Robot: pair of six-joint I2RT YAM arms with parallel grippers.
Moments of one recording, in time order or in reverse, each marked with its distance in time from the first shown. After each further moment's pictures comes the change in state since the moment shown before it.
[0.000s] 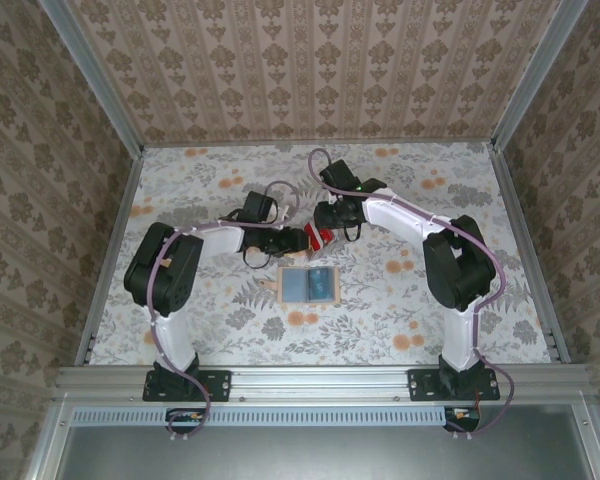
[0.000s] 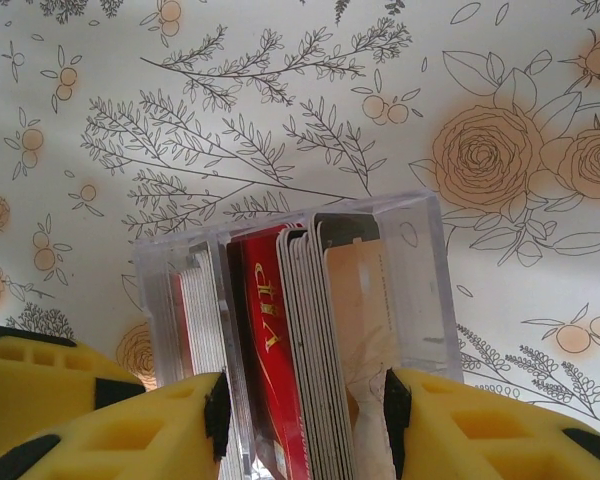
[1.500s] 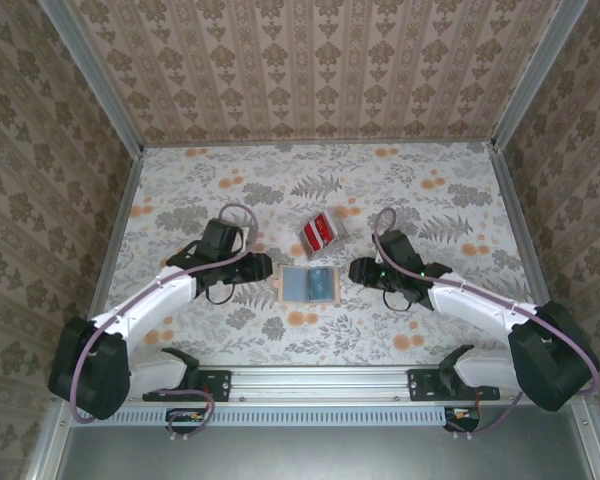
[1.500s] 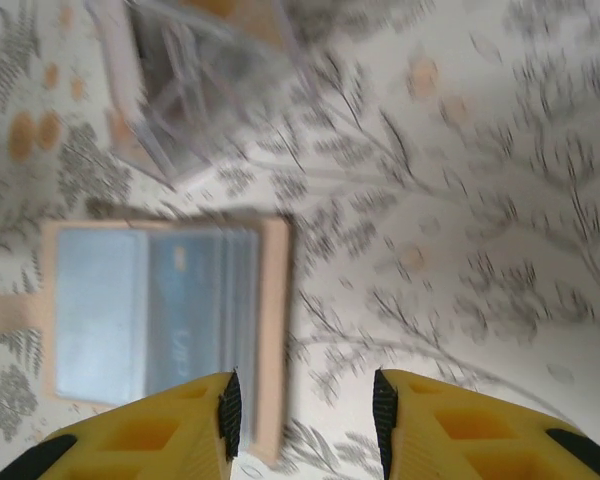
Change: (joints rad) left arm 0.016 -0.681 -0.348 -0.325 -0.340 0.007; right arm 0.003 -0.707 -0.912 0.437 -0.109 0.305
